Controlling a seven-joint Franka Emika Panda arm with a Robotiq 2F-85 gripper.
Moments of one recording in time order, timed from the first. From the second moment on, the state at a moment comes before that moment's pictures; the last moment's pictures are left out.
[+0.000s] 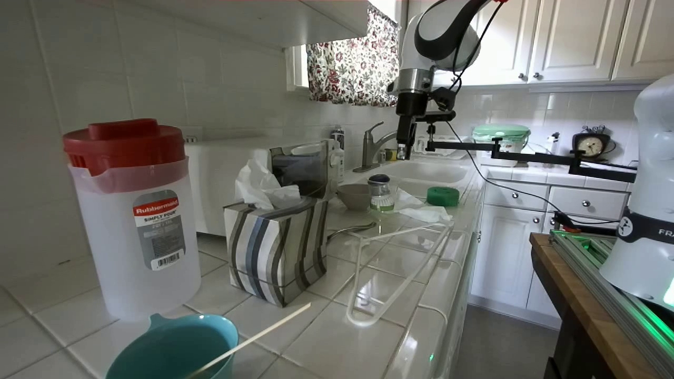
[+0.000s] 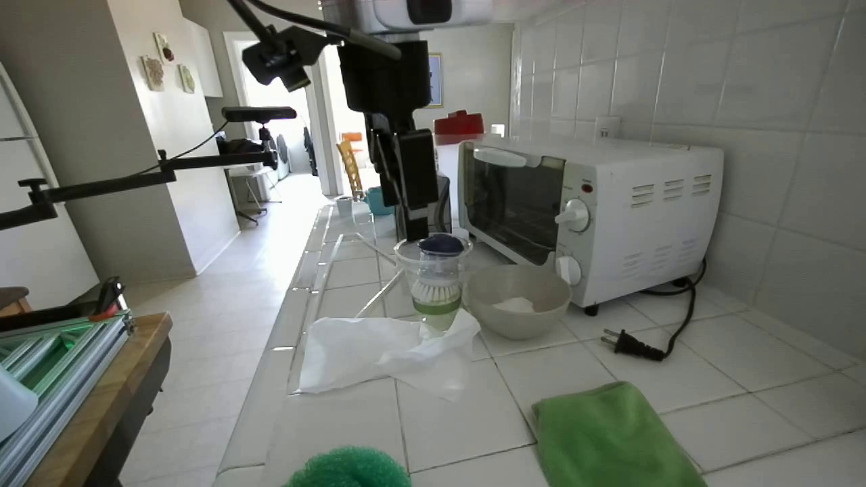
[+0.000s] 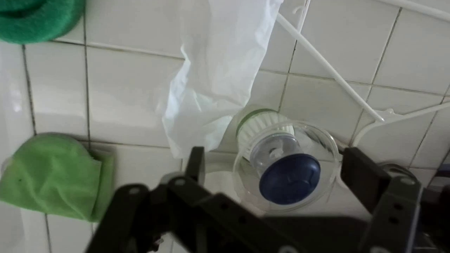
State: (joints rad) arm -0.11 -0.08 -0.18 -2.37 0.17 2.34 -0.39
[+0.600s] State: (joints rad) arm -0.10 0.00 -0.15 -2.35 0.17 2.40 -0.40
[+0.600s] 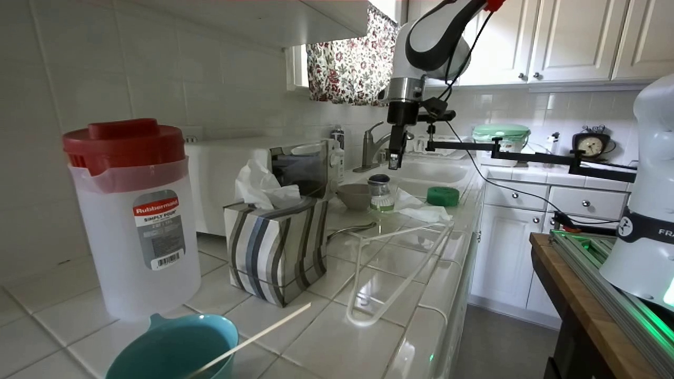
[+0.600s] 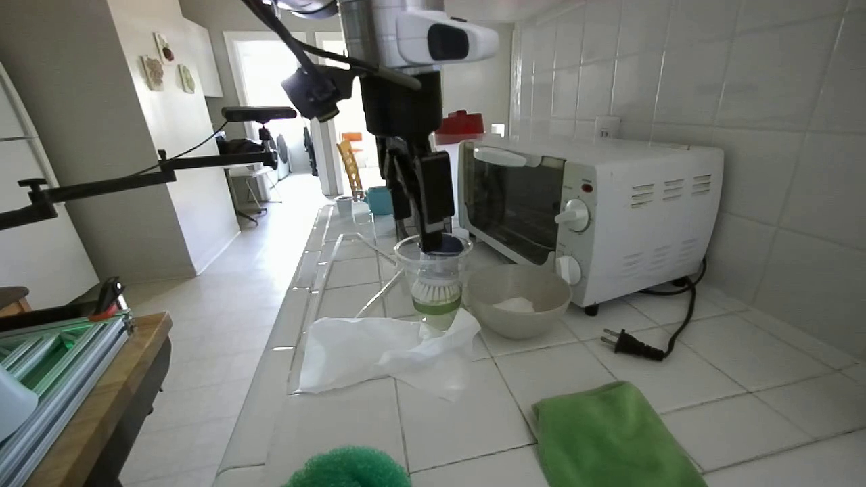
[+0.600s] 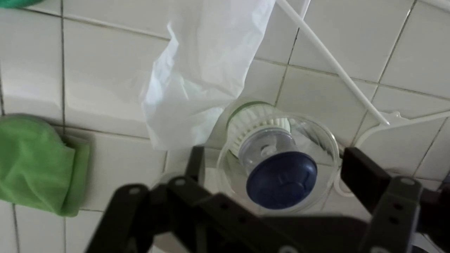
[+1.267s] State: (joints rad) arm -0.10 0.03 -0.13 -2.32 0.26 2.43 -0.47
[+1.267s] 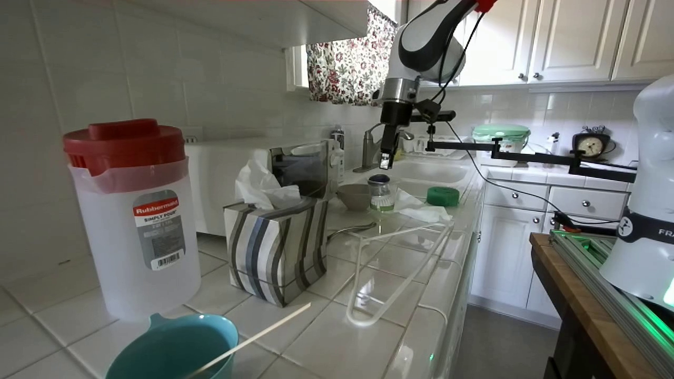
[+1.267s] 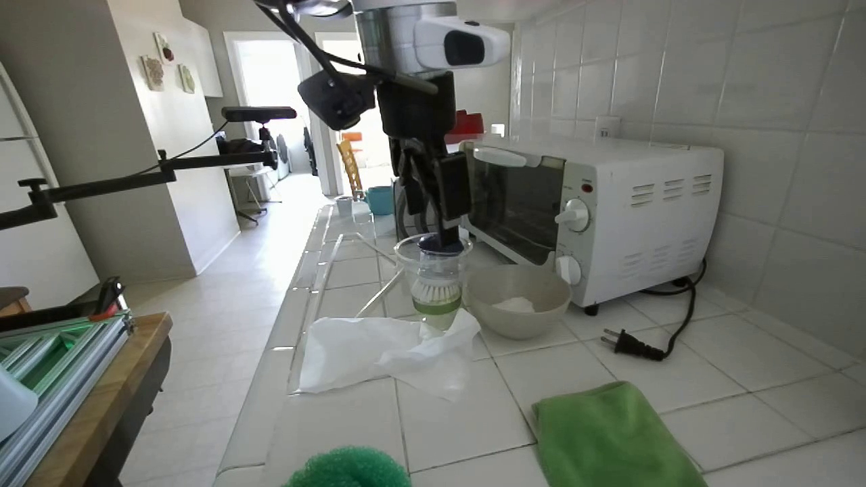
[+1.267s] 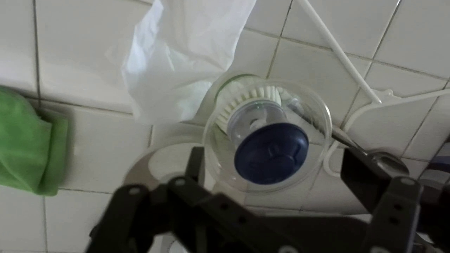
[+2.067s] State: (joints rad) arm -0.11 0.08 -0.11 -2.30 0.31 2.43 -0.51
